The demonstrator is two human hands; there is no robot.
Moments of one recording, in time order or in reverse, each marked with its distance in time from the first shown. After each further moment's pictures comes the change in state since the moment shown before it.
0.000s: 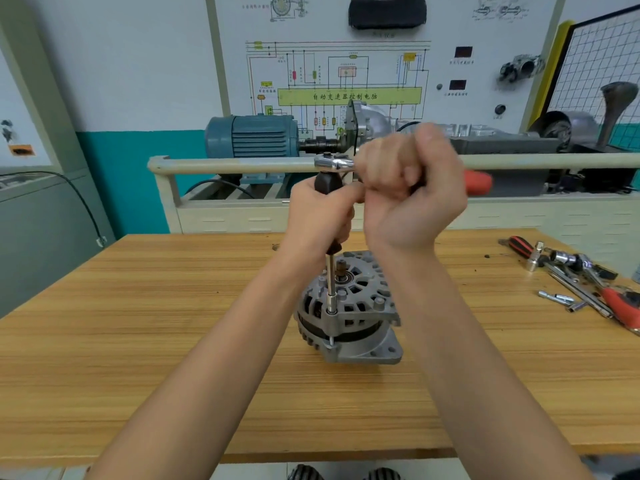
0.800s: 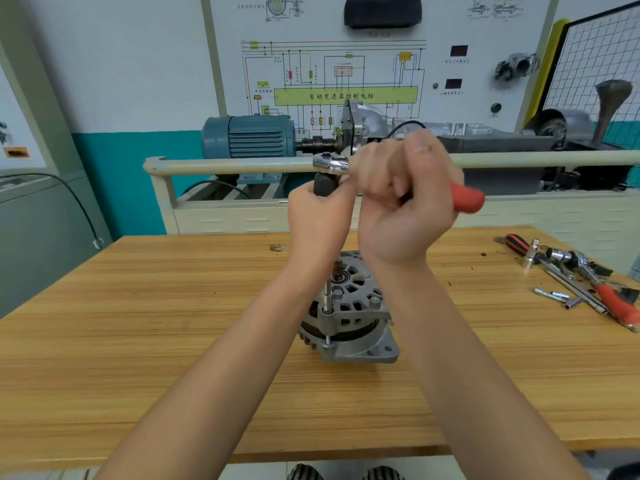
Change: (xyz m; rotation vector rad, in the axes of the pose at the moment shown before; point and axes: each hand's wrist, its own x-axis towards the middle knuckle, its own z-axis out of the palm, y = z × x) left_hand -0.005 -0.002 0.013 0.082 0.211 0.038; right_hand -0.008 0.000 0.003 -0.091 -0.025 -0.135
